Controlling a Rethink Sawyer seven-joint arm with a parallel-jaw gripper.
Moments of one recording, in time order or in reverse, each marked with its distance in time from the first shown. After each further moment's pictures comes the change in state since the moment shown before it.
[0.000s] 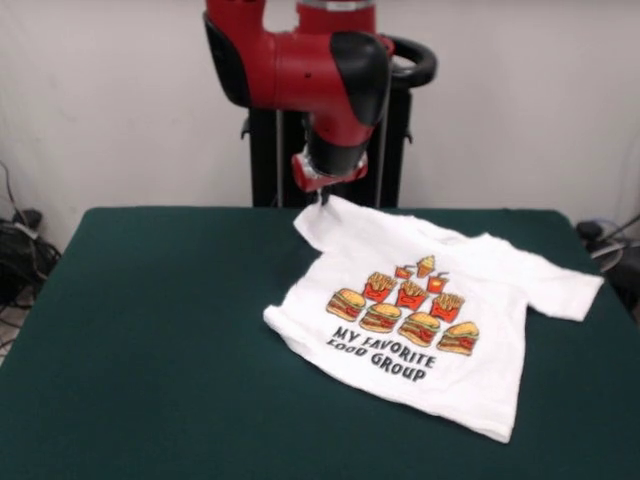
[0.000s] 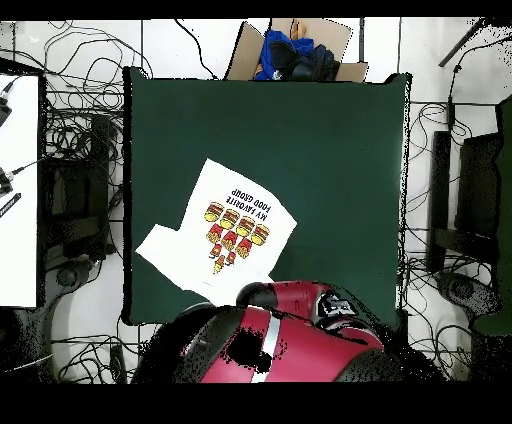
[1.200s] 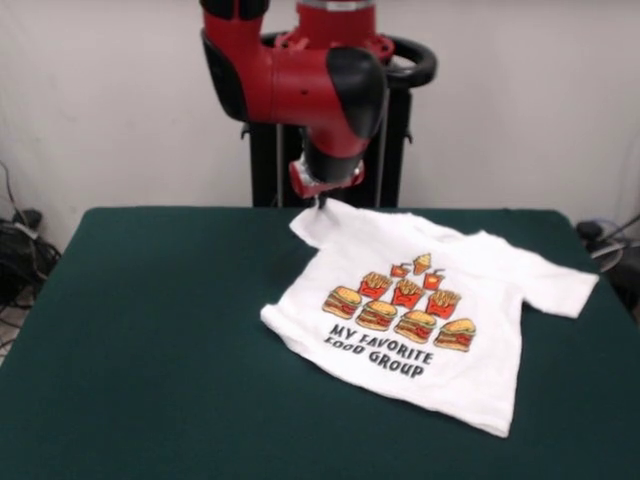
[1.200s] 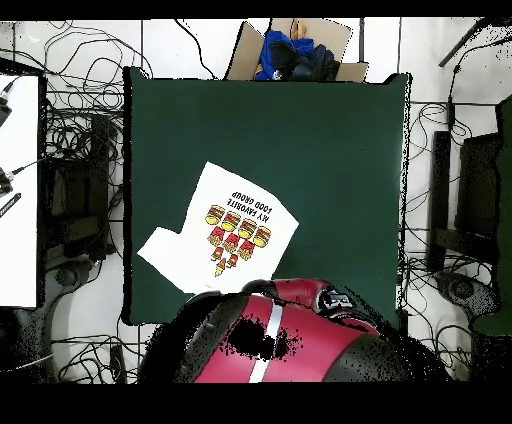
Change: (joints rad) arm -0.005 0.050 -0.003 -0.034 0.000 0.022 0.000
